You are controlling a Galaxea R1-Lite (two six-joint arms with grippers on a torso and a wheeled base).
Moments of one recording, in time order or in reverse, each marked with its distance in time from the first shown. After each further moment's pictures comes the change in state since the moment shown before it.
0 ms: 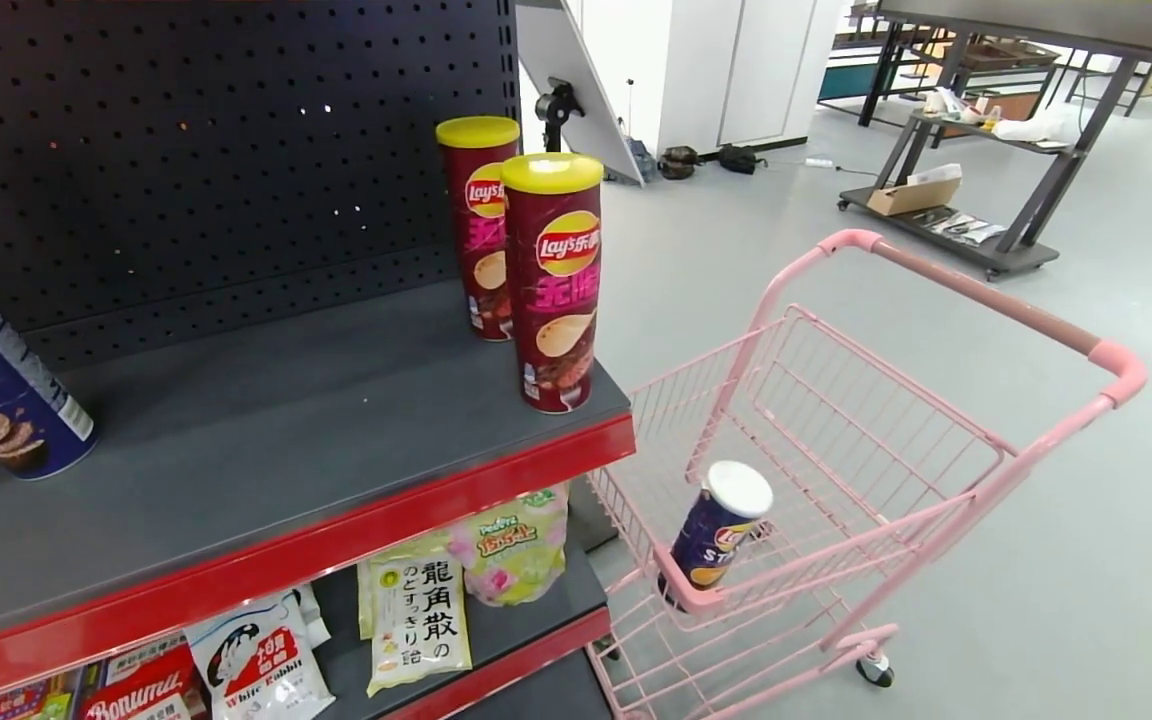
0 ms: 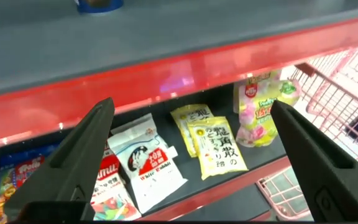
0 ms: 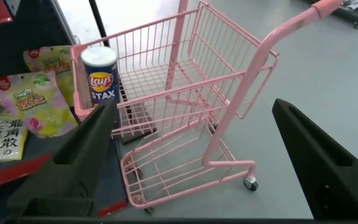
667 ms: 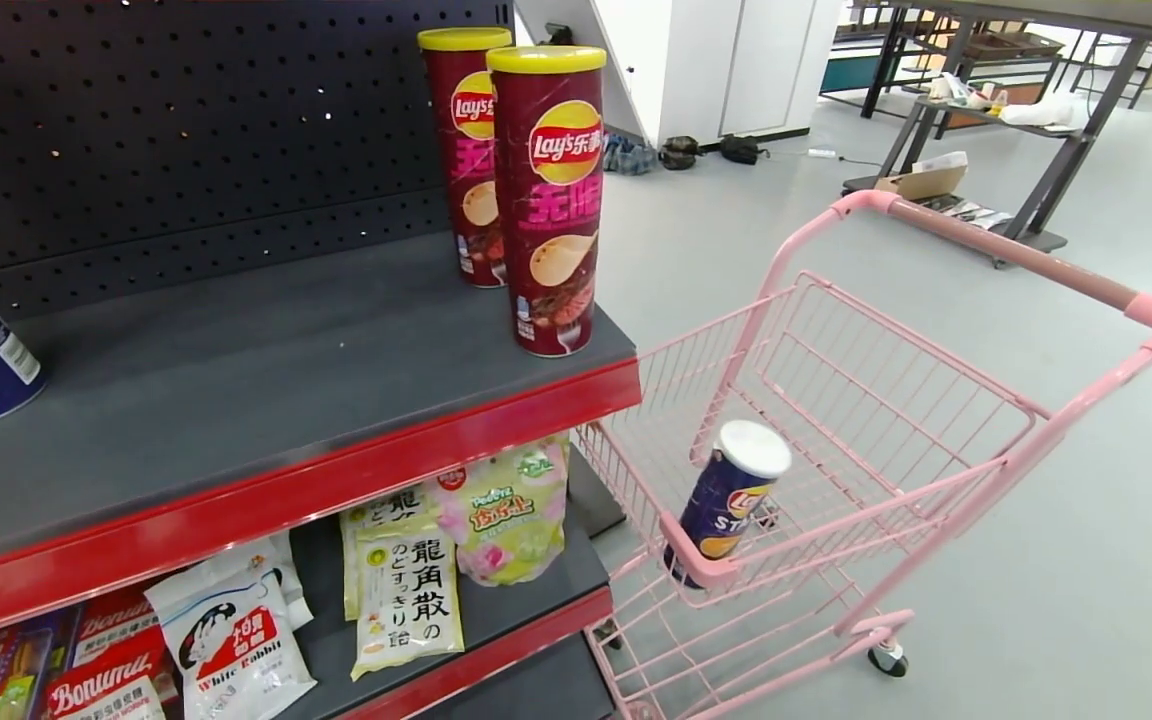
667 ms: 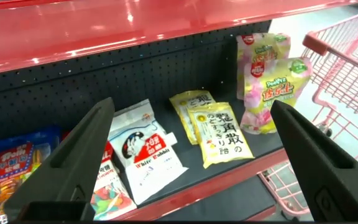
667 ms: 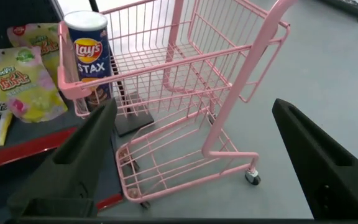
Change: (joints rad) left arm 0.000 0.000 0.000 -0.001 0.000 0.000; right arm 0.001 0.003 0.000 0.004 0.001 -0.011
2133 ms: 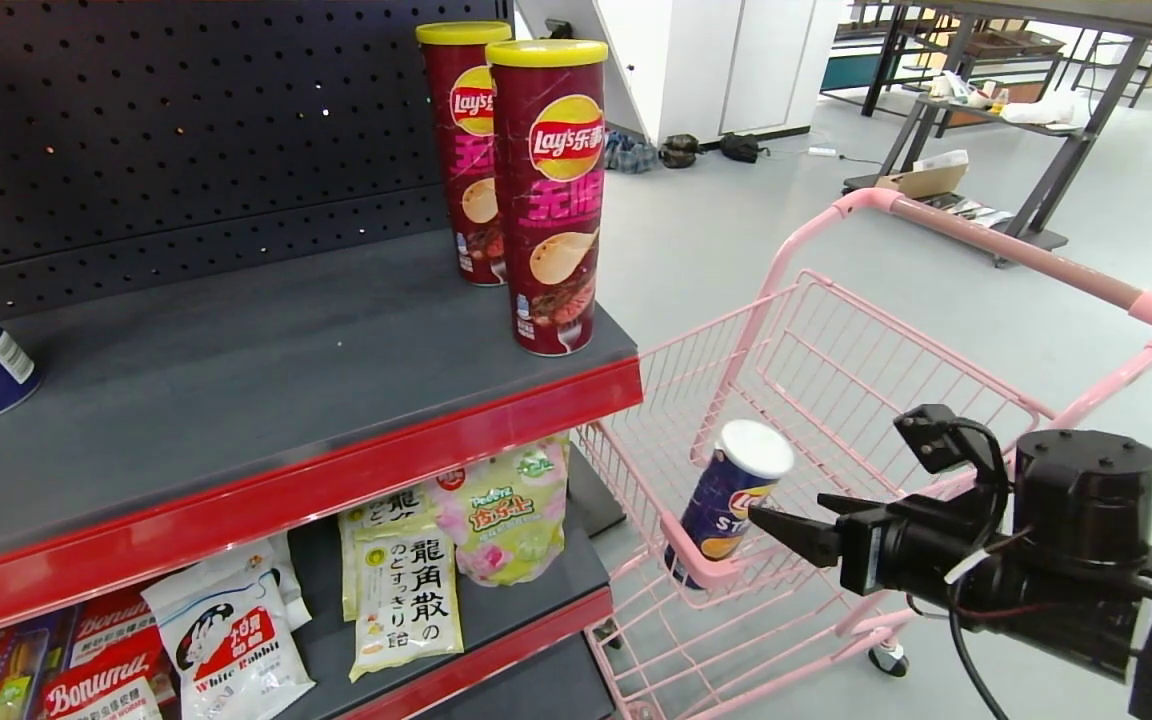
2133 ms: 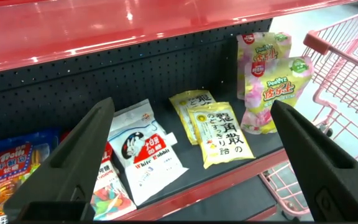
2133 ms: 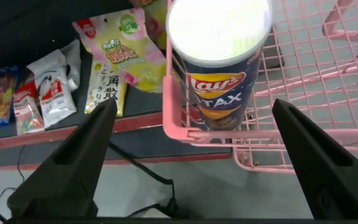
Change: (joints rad) left arm 0.000 0.000 0.000 0.000 0.000 0.002; right arm 0.401 1.716 -0.294 -1.041 0.154 0.270
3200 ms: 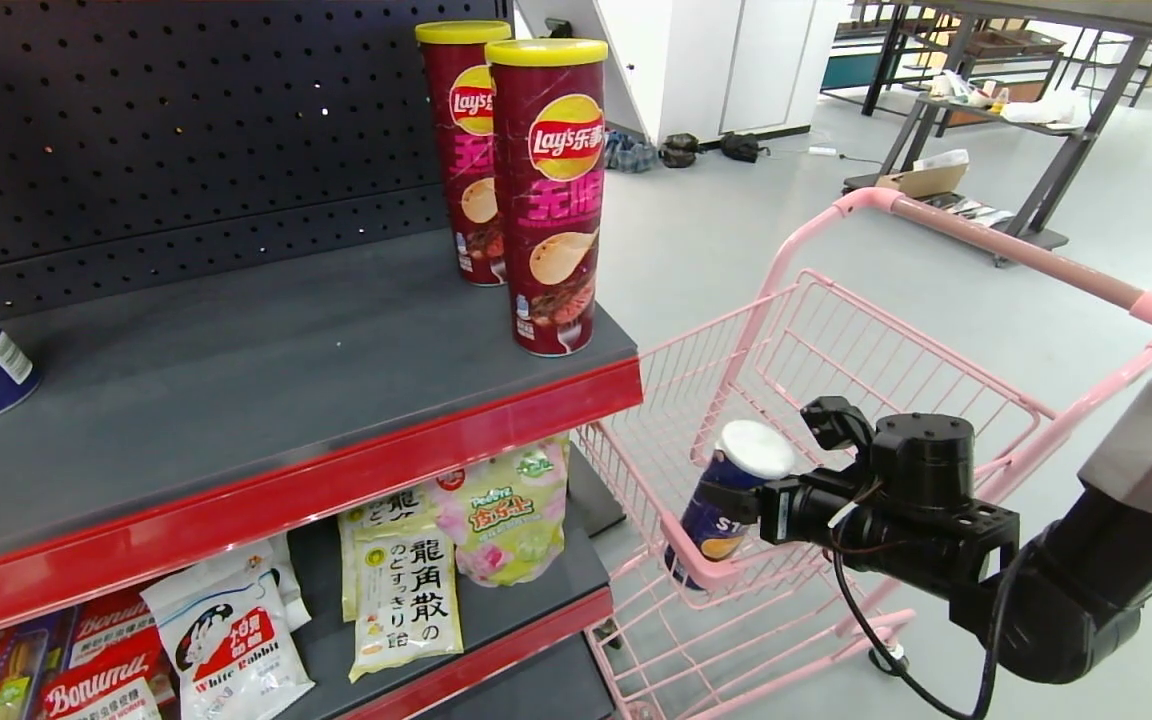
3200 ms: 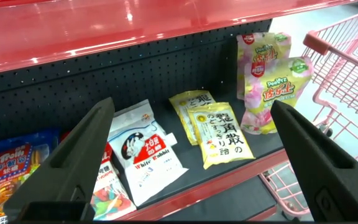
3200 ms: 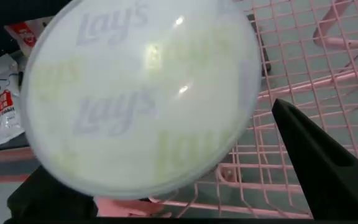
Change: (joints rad) left arm 0.000 0.000 0.000 -0.001 -0.001 0.000; right arm -0.046 0.349 -0.220 -0.106 0.001 -0.057
